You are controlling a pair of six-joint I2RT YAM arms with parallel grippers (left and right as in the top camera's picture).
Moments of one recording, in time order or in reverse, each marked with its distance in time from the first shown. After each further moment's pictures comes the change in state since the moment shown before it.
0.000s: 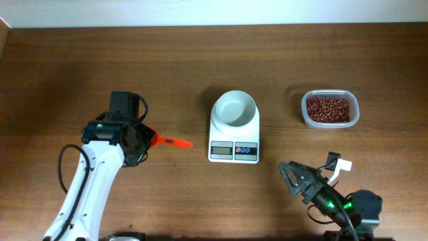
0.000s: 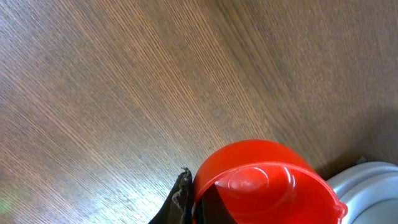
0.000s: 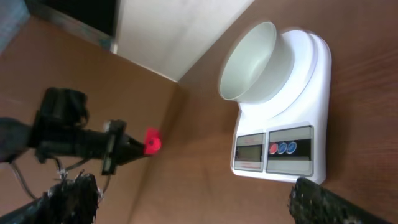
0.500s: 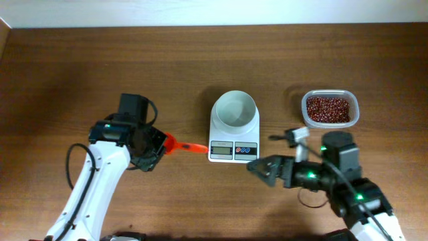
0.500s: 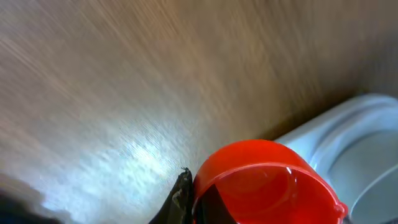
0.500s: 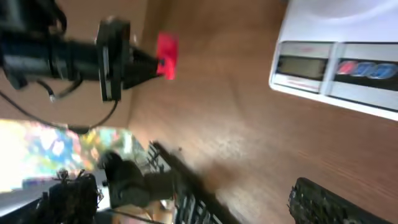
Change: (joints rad) left arm -0.069 -0.001 0.000 -0.058 0.217 -0.070; right arm 0.356 0.710 0.523 -0.309 -0.013 -0.298
